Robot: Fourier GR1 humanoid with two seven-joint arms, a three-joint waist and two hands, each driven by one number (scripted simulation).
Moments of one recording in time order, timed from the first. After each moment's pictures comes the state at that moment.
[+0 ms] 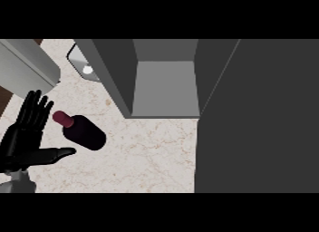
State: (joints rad) left arm -0.04 0.16 0.24 -1.46 0.24 -0.17 -0.12; right arm 0.08 -0.08 -0.02 -2.38 -0.28 0.24 0.41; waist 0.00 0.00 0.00
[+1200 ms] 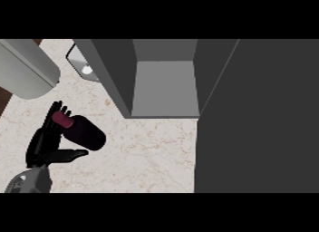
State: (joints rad) left arm -0.20 0.20 0.26 -0.88 0.16 -0.27 -0.46; right arm 0.08 -0.06 0.01 -2.39 -0.24 0.24 0.42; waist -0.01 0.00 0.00
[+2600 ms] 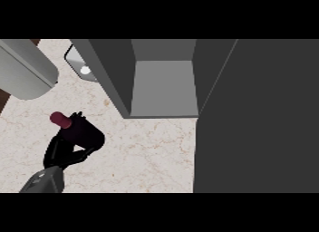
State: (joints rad) left arm -0.42 0.23 0.30 -0.26 0.15 -0.38 -0.80; right arm 0.06 -0.07 -0.05 -2.36 -0.26 0.27 0.40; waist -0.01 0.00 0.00
